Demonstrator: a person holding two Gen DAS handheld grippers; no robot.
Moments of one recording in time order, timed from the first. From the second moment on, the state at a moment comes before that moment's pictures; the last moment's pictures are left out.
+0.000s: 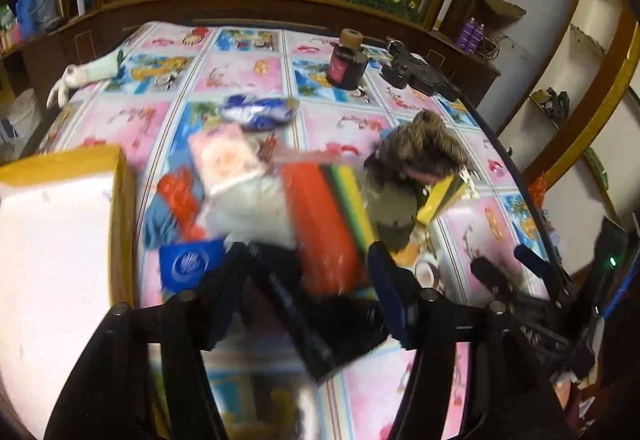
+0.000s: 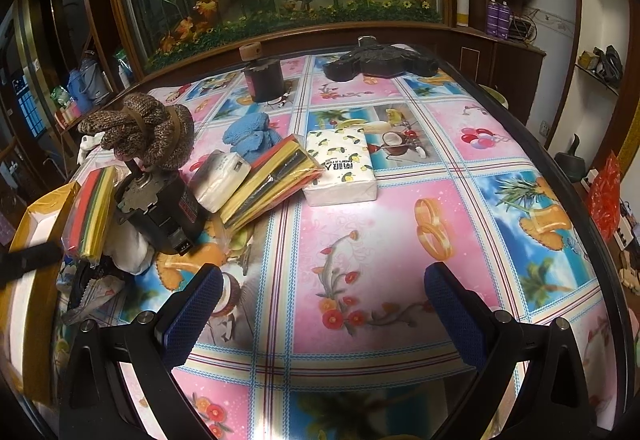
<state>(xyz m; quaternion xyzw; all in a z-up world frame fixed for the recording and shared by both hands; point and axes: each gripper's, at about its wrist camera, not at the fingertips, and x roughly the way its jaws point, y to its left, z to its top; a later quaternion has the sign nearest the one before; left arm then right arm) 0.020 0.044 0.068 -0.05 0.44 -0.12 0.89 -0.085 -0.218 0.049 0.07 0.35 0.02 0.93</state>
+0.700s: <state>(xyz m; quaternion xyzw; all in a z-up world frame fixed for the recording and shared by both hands) -0.019 0.084 0.092 -0.09 0.40 -0.16 0.90 -0.083 -0.213 0.048 0.05 0.36 0.01 0.93</state>
